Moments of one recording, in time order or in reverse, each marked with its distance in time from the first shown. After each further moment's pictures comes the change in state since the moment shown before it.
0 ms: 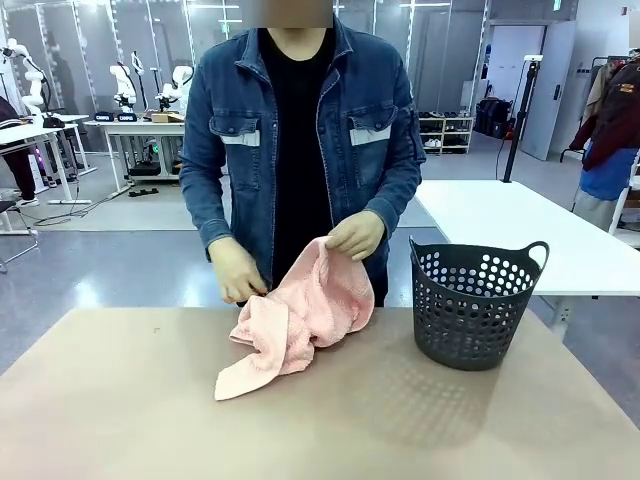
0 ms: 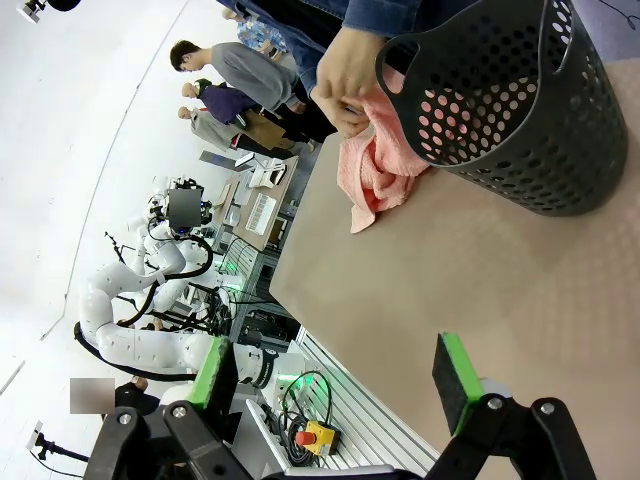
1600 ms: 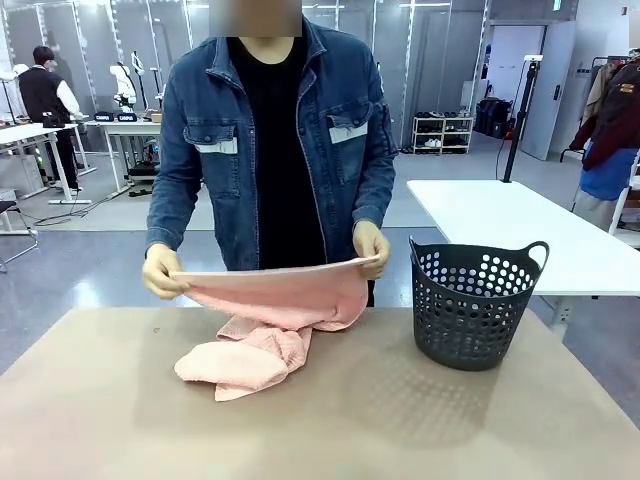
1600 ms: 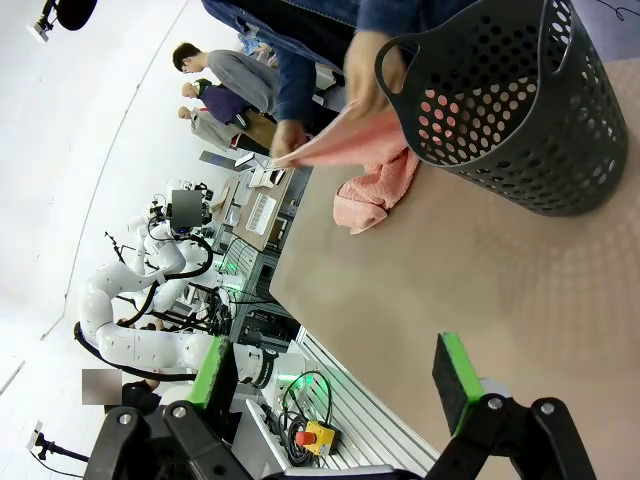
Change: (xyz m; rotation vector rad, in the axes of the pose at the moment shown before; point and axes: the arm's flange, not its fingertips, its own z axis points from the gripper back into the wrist) left arm 0.000 0.000 0.000 0.000 0.000 0.000; right arm 0.000 0.000 0.000 0.000 0.000 0.000
